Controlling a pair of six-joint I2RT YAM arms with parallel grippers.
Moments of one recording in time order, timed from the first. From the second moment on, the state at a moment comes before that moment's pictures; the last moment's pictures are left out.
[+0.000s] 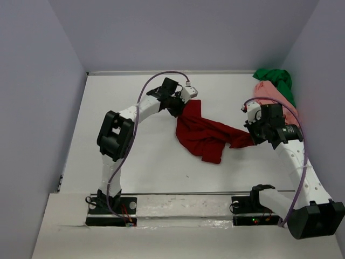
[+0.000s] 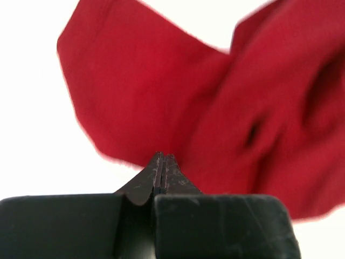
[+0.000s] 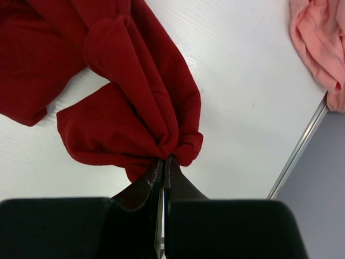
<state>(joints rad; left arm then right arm) -0.55 2.12 1.69 -0.43 0.38 0.36 0.09 0.99 0.97 -0.90 0.01 -0.38</state>
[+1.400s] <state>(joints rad) -0.52 2.07 1.46 -0.19 0.20 0.73 0.09 1.30 1.12 -0.78 -0.07 -0.45</state>
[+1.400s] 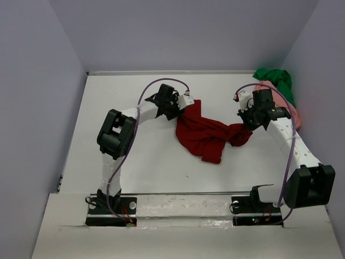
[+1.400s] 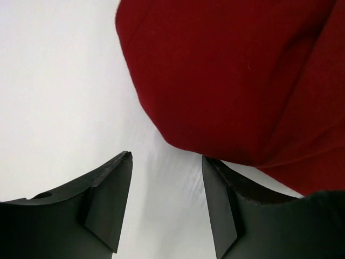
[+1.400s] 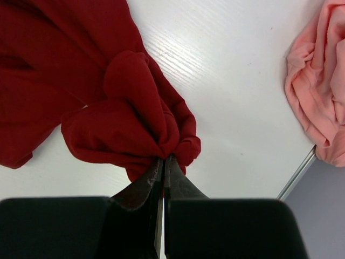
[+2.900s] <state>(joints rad) -0.56 2.07 1.53 -0.29 0.14 0.77 0.09 1.37 1.13 -0.73 -0.08 -0.45</state>
